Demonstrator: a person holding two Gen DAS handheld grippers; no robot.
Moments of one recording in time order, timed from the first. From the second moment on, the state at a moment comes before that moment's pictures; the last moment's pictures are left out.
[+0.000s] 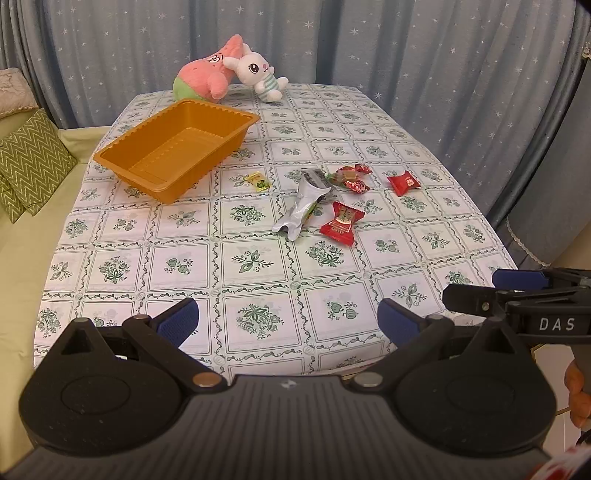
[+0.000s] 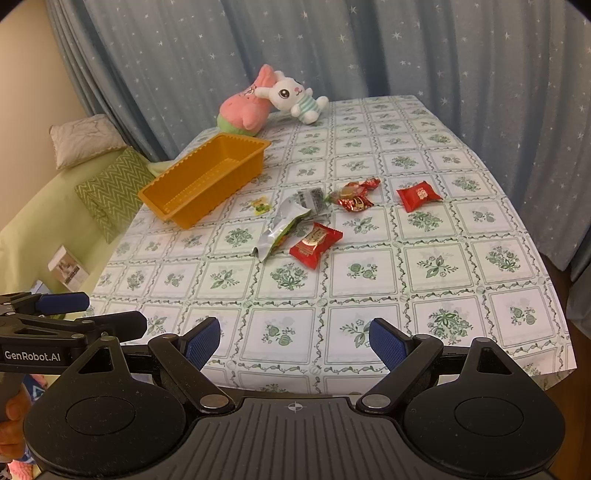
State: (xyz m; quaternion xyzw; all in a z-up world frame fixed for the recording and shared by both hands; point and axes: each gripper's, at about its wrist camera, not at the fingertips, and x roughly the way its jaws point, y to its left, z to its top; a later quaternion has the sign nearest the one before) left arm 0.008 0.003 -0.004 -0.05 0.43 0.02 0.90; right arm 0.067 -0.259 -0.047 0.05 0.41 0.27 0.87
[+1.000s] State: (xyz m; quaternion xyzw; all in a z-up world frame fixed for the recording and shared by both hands) left arm 0.008 0.006 -0.006 -0.05 0.43 0.02 0.90; right arm 0.069 -0.254 -0.051 0.05 0.42 0.27 0.87
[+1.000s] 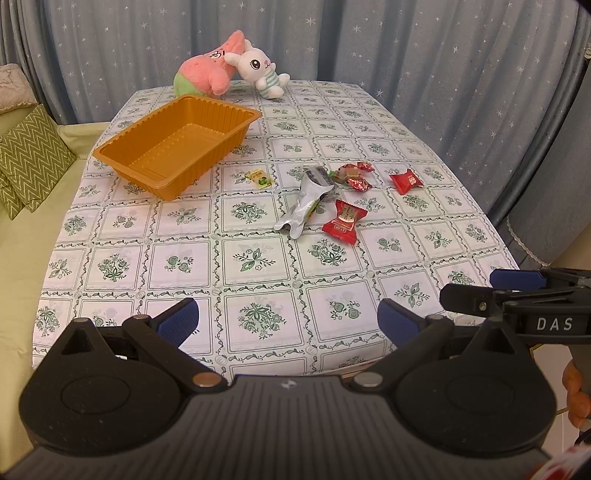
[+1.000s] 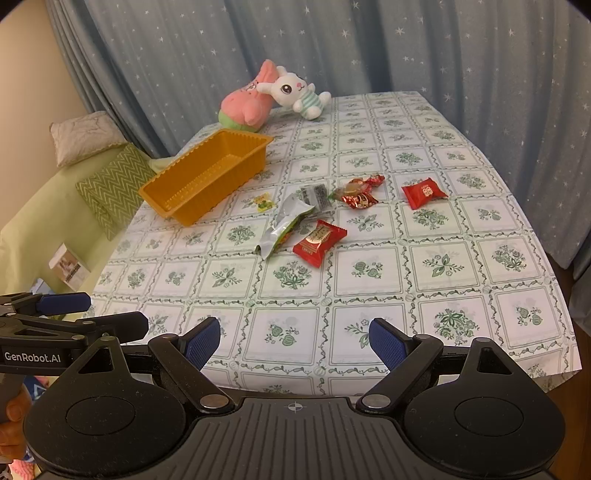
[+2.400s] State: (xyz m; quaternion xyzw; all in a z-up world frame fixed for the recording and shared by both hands) left arm 0.097 0.041 -0.040 -0.01 0.42 0.01 0.91; right arm 0.150 -0.236 -0.105 0.06 0.43 0.26 0.86
